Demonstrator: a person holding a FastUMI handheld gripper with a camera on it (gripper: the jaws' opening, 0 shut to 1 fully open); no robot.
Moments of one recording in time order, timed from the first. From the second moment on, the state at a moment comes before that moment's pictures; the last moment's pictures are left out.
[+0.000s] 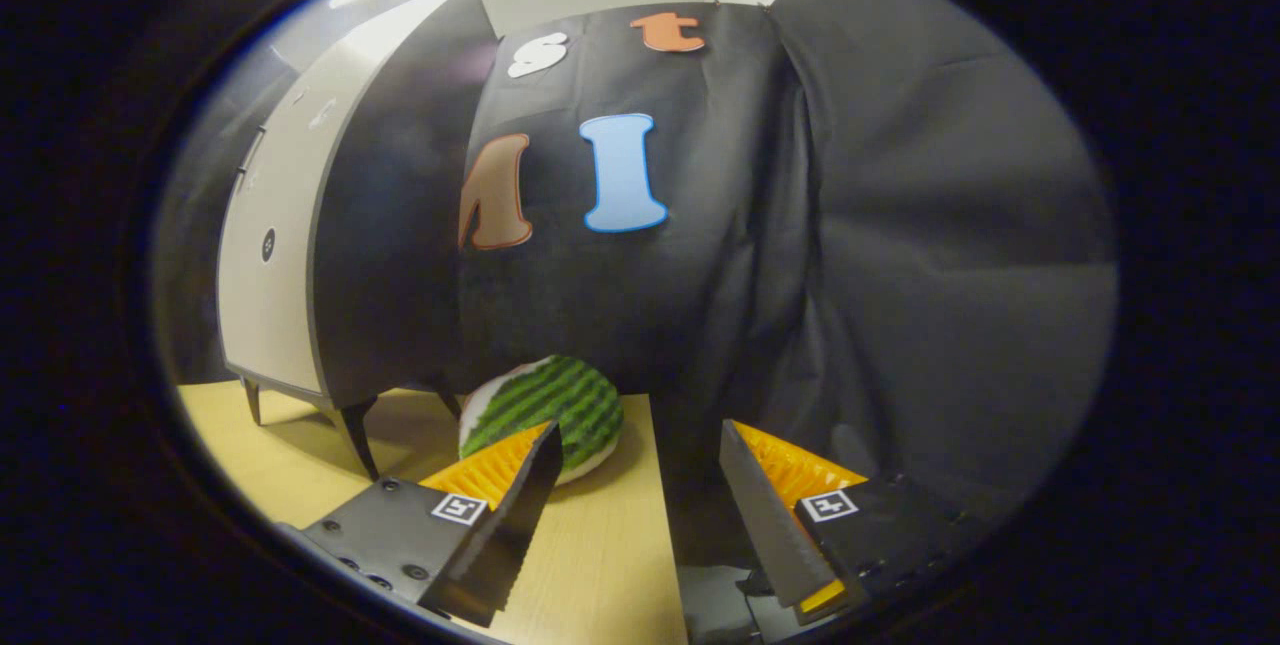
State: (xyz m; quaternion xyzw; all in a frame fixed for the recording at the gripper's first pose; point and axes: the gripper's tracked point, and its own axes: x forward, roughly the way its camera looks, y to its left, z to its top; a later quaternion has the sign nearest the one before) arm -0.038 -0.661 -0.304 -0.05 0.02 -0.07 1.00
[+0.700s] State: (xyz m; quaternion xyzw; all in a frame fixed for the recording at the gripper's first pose) arm -0.052 -0.659 -0.322 -0.05 0.04 -0.06 1.00
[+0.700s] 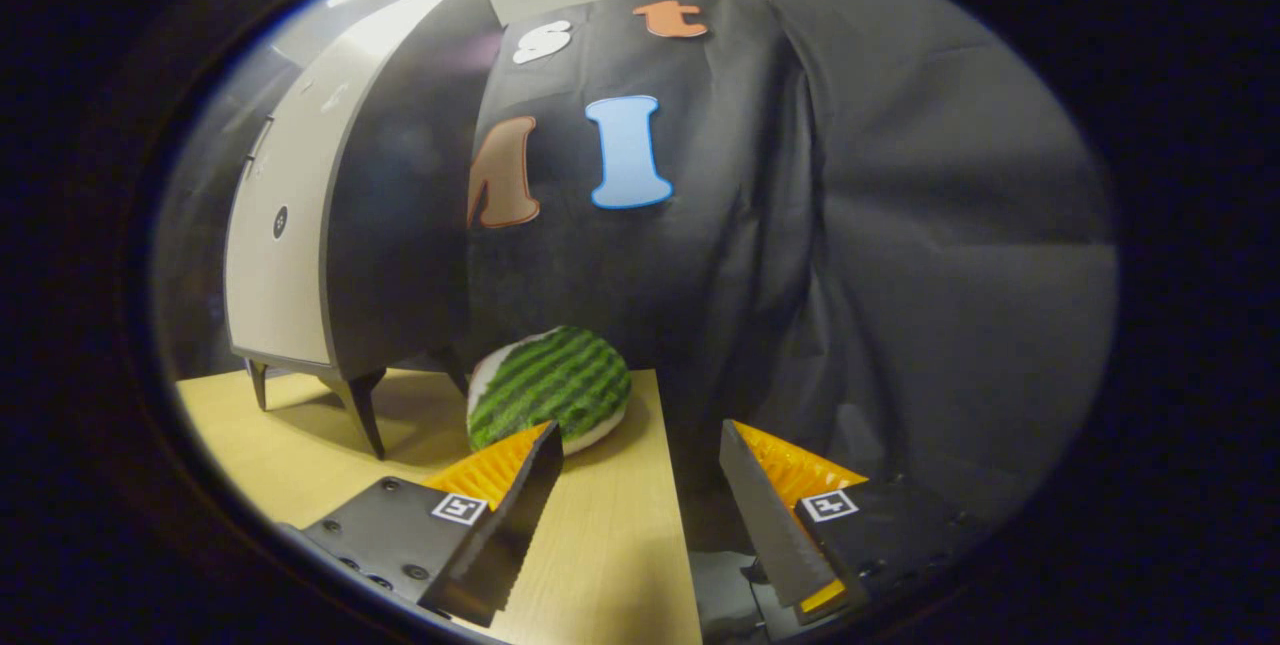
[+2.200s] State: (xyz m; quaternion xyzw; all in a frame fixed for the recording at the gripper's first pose) arm -0.100 -0.656 -0.312 -0.04 0.04 -0.07 1.00
